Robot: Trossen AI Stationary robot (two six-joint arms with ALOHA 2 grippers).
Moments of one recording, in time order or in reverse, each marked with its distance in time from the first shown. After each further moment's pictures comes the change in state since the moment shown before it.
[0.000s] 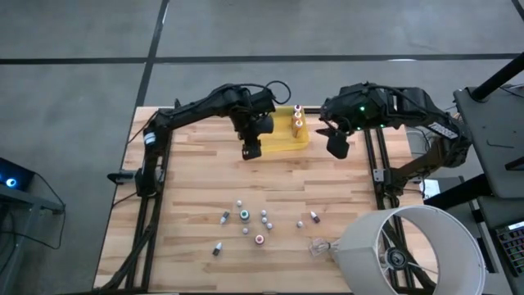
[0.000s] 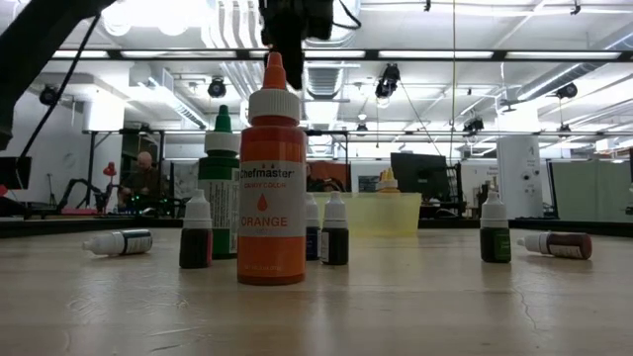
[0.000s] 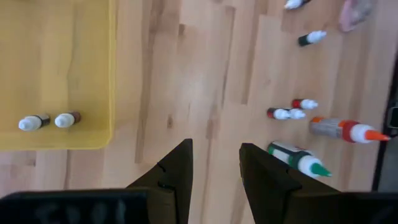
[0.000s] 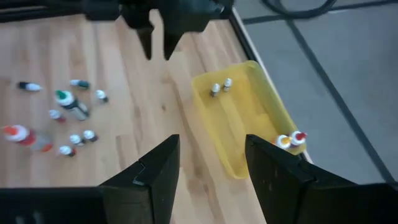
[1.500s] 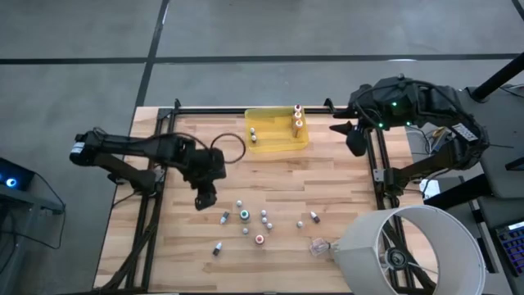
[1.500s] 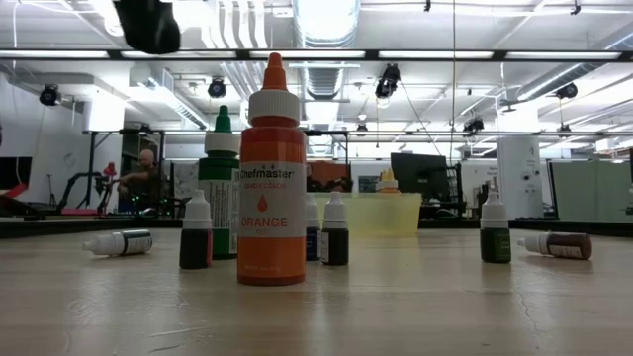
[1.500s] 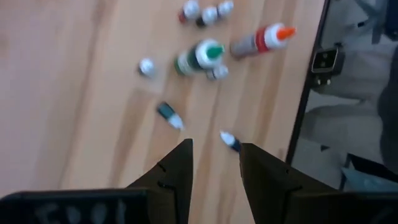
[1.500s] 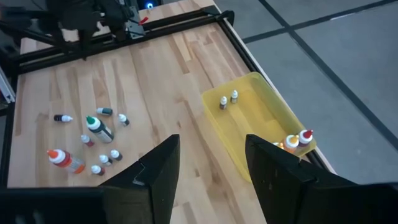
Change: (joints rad) left arm -0.409 -0.690 -0.898 0.356 0.009 -0.594; right arm 0.000 -0.115 0.000 0.001 -0.028 0.115
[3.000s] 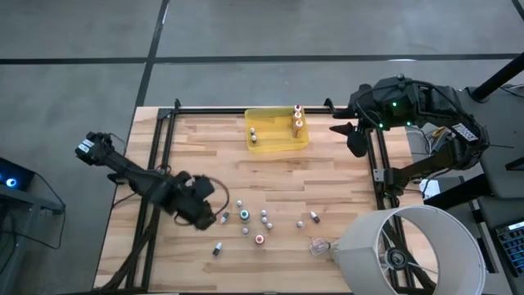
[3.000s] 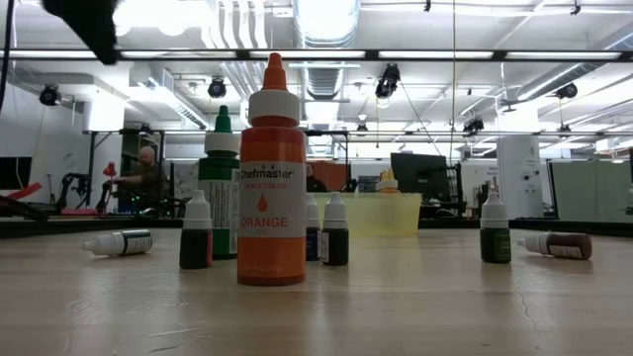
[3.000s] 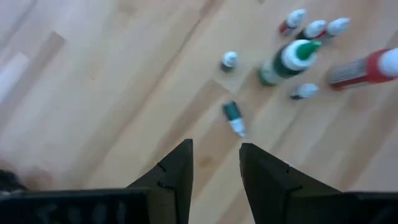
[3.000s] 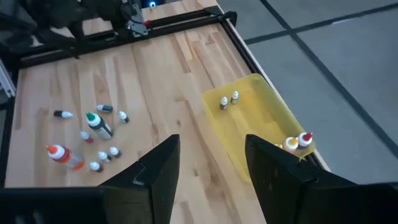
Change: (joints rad) left arm -0.390 0.077 -0.003 -0.142 -0.586 -0.622; right arm 0.000 -0.001 0.000 -0.001 -0.007 -0.026
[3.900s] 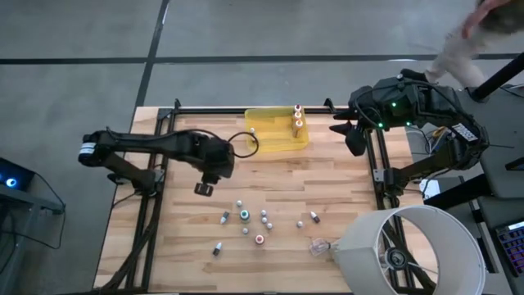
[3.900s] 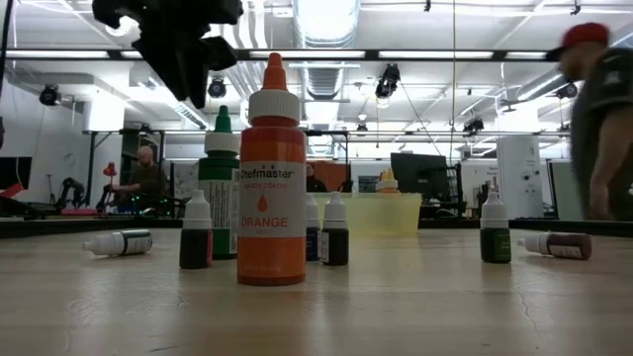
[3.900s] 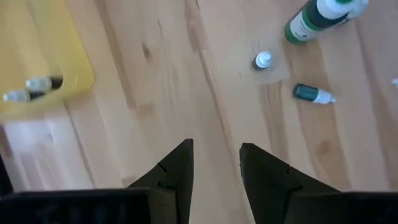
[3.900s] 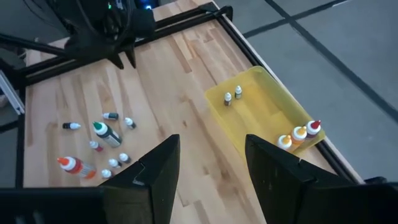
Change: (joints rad) left arm 0.514 0.023 -0.016 0.136 0.267 1.422; right arm 0.000 0.001 0.000 -0.005 0.004 0.108
